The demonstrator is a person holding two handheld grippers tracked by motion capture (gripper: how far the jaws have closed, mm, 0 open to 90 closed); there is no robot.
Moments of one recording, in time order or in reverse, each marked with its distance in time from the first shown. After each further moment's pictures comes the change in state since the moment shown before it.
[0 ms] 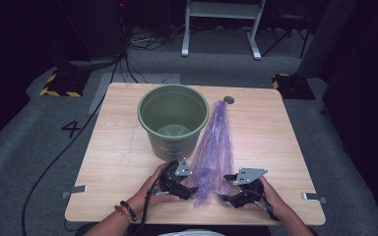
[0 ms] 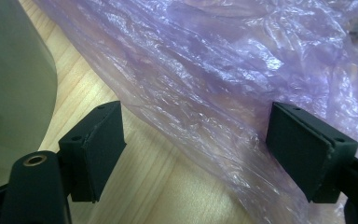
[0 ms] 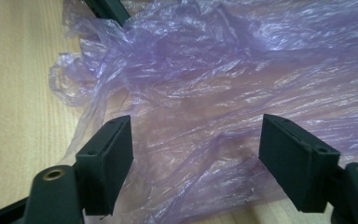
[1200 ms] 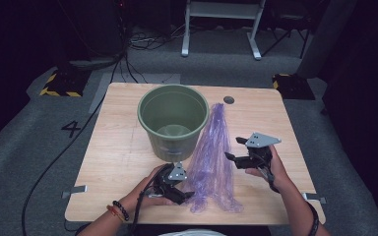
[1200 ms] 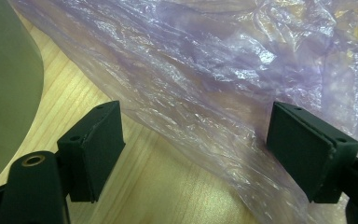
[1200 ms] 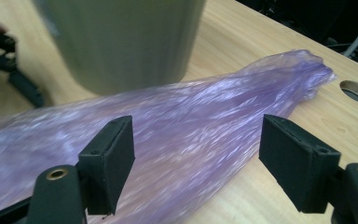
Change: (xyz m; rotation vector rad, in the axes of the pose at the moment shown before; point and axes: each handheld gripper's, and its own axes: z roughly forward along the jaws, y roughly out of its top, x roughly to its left) left arm -0.001 -0.013 -0.011 -0.008 -0.053 0.057; right arm -0.070 0.060 -0.028 -0.118 -0.309 0.089
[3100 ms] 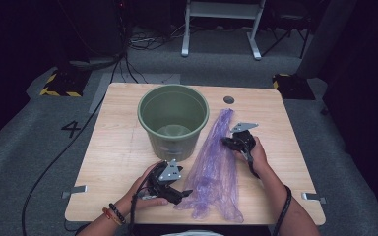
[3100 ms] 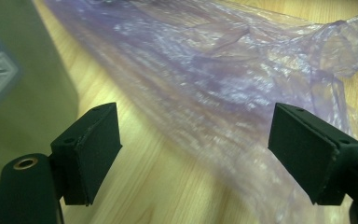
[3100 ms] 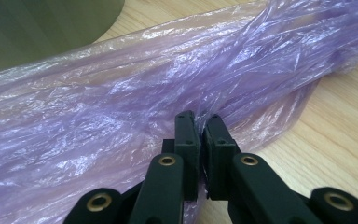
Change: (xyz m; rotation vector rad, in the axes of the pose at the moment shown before) left arm -0.008 0.007 -0.039 -0.111 0.045 -0.009; right arm -0.043 -0.024 0.084 0.187 -0.020 0.126
